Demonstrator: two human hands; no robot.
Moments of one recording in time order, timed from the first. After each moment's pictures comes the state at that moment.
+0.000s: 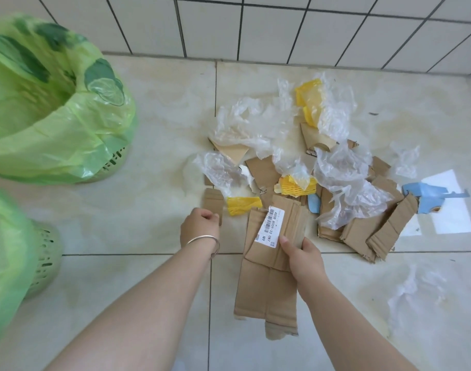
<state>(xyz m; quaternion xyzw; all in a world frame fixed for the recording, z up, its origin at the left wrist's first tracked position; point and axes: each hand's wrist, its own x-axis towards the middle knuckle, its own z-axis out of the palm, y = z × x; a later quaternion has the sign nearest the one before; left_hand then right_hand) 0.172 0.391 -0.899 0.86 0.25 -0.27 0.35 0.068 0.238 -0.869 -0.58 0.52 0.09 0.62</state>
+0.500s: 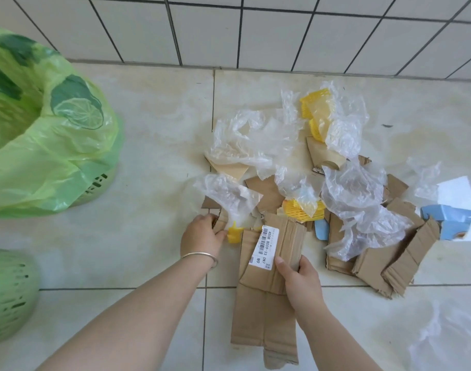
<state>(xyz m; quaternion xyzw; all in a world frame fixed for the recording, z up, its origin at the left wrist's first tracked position) 0.212 0.374 -0.924 0.93 0.04 -0.27 0.23 0.093 0.232 -0.895 -0.60 0.50 0.09 0.62</state>
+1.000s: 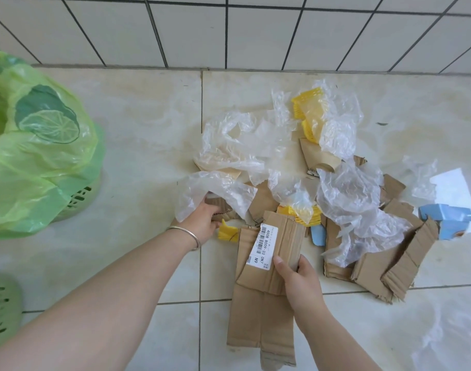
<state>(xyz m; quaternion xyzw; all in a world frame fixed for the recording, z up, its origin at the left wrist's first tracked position) 0.266 0.361 -0.905 0.90 -0.17 -0.37 0.19 0.104 0.222 -0.899 -0.58 0.49 0.08 0.64</state>
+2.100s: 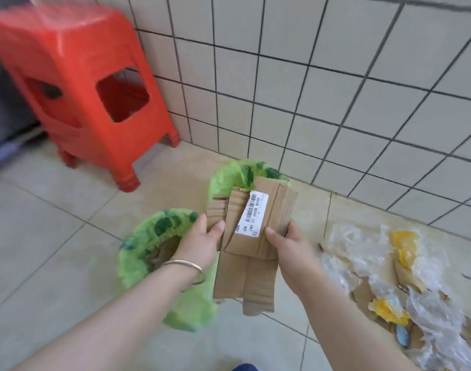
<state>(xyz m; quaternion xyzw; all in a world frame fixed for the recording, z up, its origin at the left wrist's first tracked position) 0.176 0.661 -0.629 0.81 0.18 -0.08 0.56 0.195 0.493 -0.645 -0.64 0.14 0.15 0.74</state>
